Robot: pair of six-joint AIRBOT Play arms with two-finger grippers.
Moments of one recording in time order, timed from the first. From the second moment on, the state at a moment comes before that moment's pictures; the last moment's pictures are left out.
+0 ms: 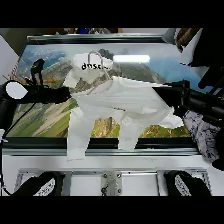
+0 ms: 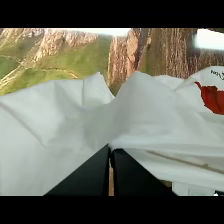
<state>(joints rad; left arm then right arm) -0.01 -1.09 1.11 1.17 -1.09 -1.61 -0.22 -0.82 0.84 0.03 1.30 0.28</state>
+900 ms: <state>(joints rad) -0.35 -0.72 1.11 1.21 -1.06 -1.64 -0.22 -0.82 0.84 0.13 1.13 0.30</state>
